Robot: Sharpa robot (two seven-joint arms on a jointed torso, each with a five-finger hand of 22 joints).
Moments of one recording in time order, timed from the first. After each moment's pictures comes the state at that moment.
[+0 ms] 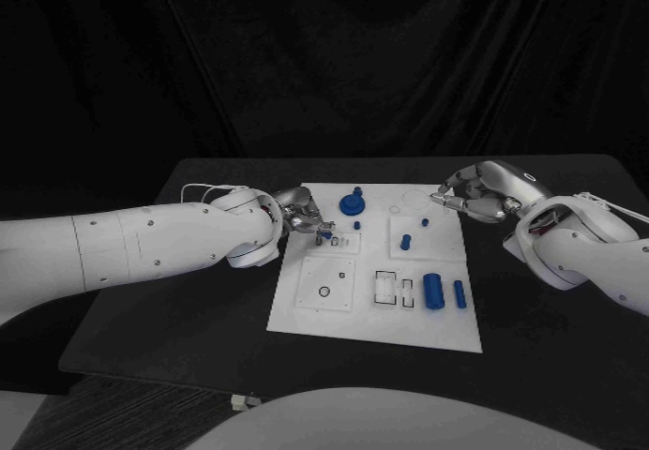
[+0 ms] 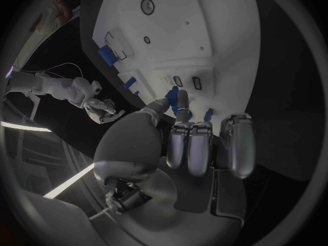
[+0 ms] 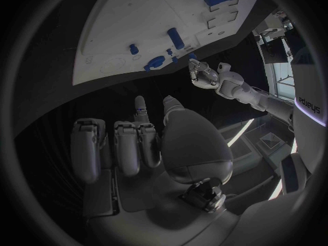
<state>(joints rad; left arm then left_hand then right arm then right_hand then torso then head) 1.24 -0.76 -0.21 1.47 -1.07 -0.28 -0.35 1.10 -0.03 0.24 0.07 0.43 1.13 0.03 0.14 0.85 1.47 -0.05 1.55 1.32 1.46 -0.10 1.56 1.31 0.04 1.46 0.01 1.41 1.30 1.26 -0.85 -0.21 1.44 -1.29 -0.54 0.02 1.18 0.04 -0.03 0.29 0.30 0.86 0.10 0.31 0.15 1.46 0.02 1.55 1.31 1.47 -0.05 1.55 1.31 0.02 1.47 0.07 1.51 1.30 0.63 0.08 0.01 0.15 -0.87</state>
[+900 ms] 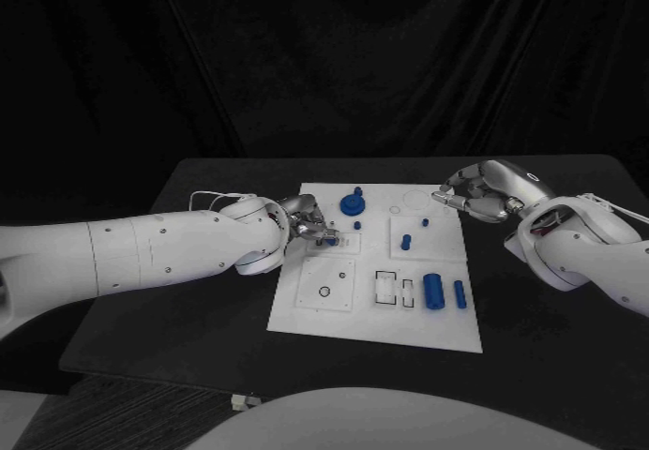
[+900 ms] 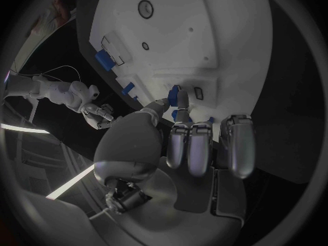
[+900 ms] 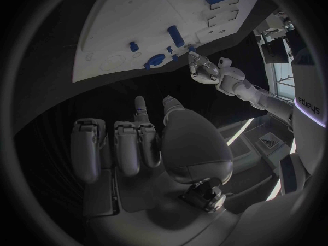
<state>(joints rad) 1.21 -0.73 -0.21 1.46 -1.09 -0.30 -0.37 1.10 -0.03 0.24 0.07 0.43 1.13 0.03 0.14 0.85 1.47 -0.05 1.55 1.32 1.46 -0.10 1.56 1.31 0.04 1.46 0.01 1.41 1.30 1.26 -0.86 -0.21 1.45 -1.29 -0.56 0.02 1.18 0.04 -0.03 0.29 0.33 0.87 0.10 0.31 0.15 1.46 0.02 1.55 1.31 1.47 -0.05 1.55 1.31 0.02 1.47 0.07 1.51 1.30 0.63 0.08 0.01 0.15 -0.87</state>
